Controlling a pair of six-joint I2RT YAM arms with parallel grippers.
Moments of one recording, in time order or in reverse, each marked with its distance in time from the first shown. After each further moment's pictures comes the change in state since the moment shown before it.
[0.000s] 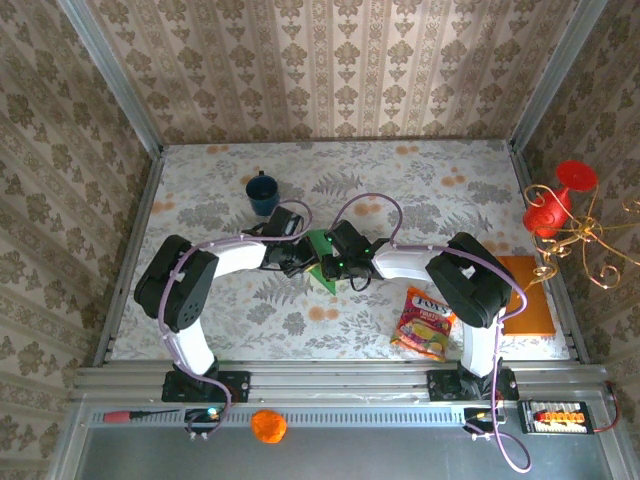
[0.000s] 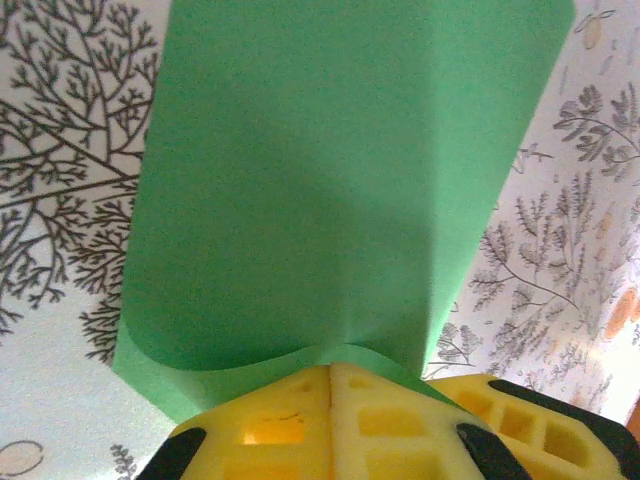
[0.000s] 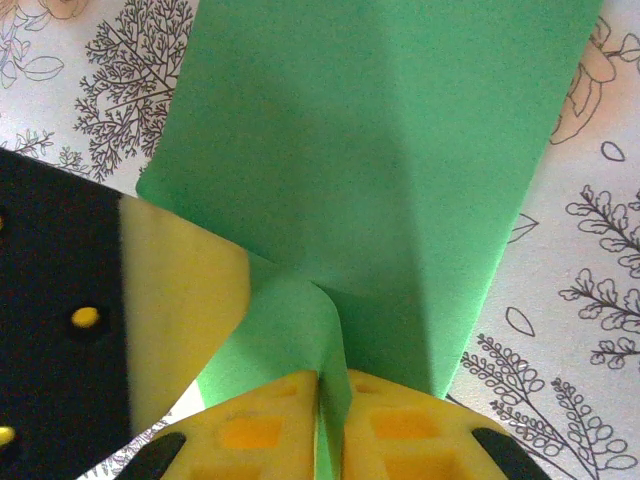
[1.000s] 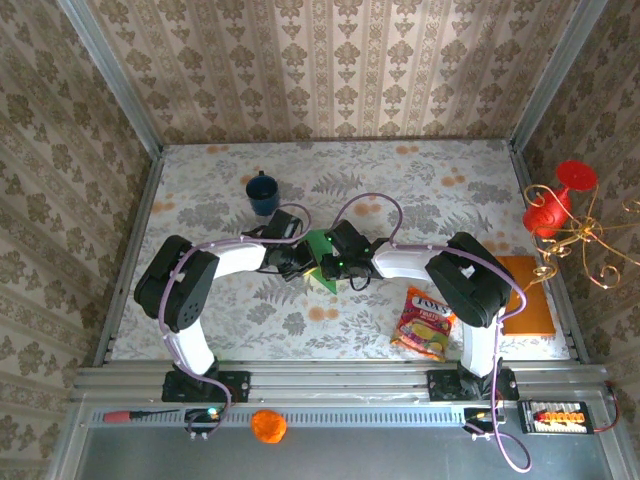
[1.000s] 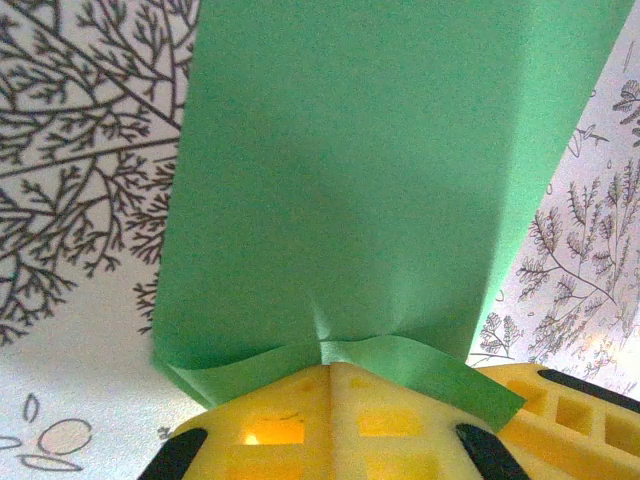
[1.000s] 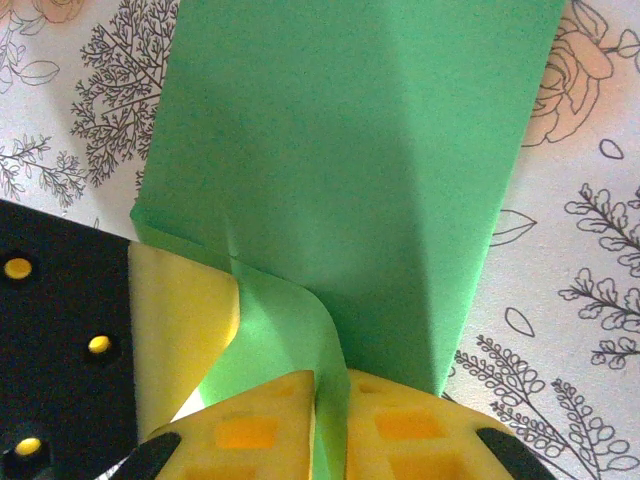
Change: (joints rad) left arm 0.000 0.000 -0.023 -0.010 -0.004 0.003; right arm -0.002 0.005 0.007 -0.008 -0.003 0.018
